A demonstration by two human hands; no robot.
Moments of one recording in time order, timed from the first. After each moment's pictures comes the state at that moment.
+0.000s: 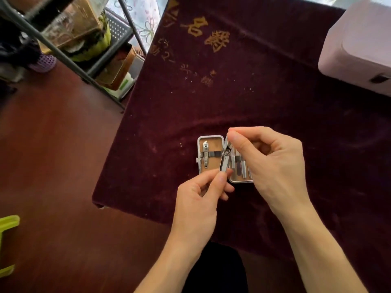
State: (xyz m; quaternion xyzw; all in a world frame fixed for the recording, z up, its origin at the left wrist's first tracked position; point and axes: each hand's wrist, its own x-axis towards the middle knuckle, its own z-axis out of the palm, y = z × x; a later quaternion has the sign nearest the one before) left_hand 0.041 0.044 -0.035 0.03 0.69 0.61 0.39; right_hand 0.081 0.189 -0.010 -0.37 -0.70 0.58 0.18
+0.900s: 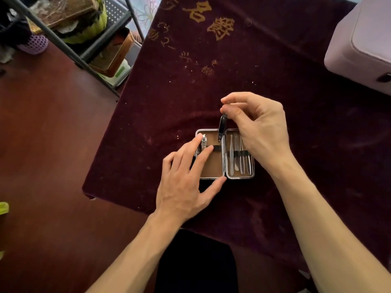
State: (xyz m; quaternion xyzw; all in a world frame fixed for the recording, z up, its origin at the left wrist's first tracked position) left_hand 0.015 0.030 -0.105 0.41 0.89 0.17 0.05; right_hand 0.037 0.229 -0.055 -0.32 -0.79 0.51 0.15
